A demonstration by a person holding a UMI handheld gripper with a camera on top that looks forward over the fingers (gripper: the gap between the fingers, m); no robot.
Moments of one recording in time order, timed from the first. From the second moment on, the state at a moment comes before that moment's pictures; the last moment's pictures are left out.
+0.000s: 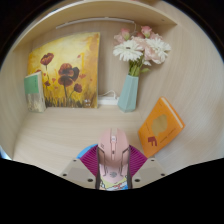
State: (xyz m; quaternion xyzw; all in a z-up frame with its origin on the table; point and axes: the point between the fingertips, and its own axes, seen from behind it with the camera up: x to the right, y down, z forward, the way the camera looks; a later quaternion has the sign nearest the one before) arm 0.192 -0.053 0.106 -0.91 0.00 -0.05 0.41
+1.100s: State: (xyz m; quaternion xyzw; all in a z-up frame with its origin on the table) arm 0.094 -0.092 0.197 -0.90 -0.03 0.01 0.44
